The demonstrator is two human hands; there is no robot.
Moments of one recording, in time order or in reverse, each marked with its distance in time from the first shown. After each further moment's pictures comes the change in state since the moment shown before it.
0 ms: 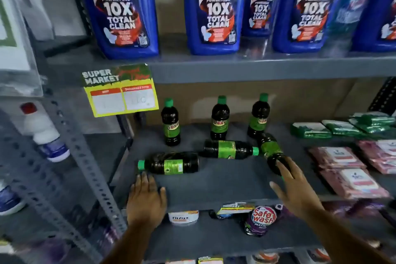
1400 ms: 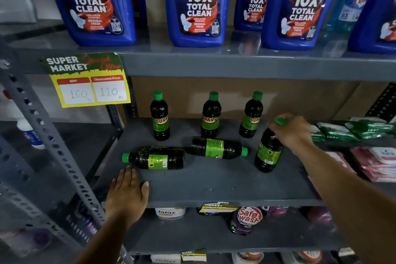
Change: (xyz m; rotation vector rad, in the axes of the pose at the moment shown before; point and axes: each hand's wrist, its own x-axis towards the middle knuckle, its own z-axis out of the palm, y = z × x) left_hand 0.002 -0.002 0.006 0.043 0.026 -0.044; right_hand 0.129 -0.026 -0.110 0.372 0.188 0.418
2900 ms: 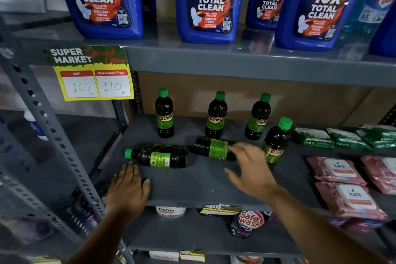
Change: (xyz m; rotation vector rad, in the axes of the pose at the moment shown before) left_hand 0.003 -0.004 0.006 -0.028 -0.028 0.005; right_hand -0.089 0.021 0.091 -0.207 -0.032 -0.991
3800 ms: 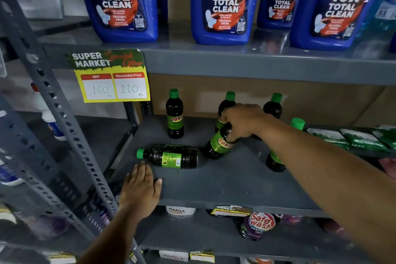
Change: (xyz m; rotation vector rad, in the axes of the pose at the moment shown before) left_hand 0.001 0.002 -0.005 0.044 -0.051 0.019; right_hand 0.162 -0.026 -0.047 -0.318 -0.662 0.013
